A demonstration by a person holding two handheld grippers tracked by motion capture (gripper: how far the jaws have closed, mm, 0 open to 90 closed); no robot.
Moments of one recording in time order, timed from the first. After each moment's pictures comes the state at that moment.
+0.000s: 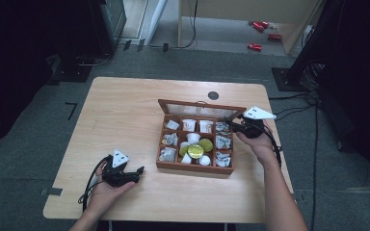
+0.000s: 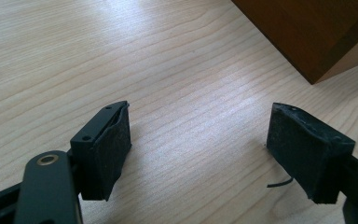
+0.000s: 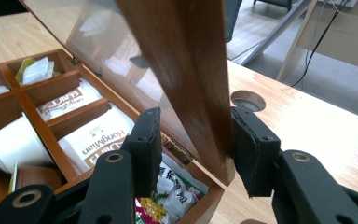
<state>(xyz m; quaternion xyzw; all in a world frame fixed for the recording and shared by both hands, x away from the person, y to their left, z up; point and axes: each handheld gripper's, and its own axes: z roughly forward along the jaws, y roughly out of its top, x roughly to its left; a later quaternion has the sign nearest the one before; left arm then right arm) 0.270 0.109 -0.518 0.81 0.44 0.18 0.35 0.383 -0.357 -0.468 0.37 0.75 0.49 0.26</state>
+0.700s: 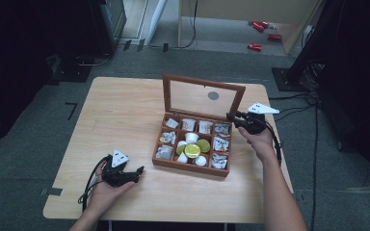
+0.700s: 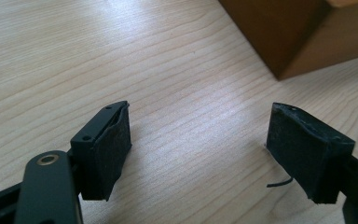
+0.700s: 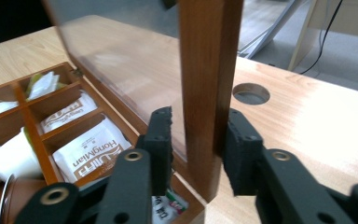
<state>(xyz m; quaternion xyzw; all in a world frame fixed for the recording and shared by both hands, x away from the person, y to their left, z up) 0.271 0.110 -0.518 0.81 0.44 0.17 0.35 0.396 -0.367 -0.468 0.41 0.73 0.50 0.21</state>
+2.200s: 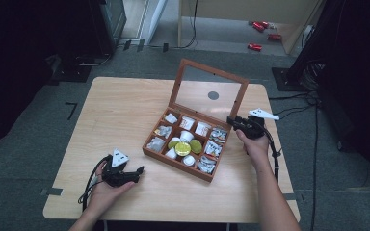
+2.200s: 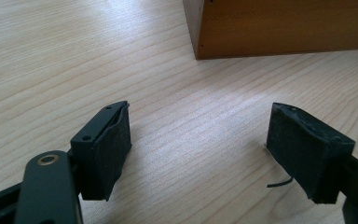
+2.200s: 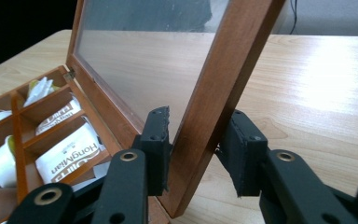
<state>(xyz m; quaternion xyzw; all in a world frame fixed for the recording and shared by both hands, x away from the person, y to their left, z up) 0.271 0.110 -0.518 0.81 0.44 0.17 0.35 0.384 -0.362 -0.485 0.51 0.67 0.50 0.19</state>
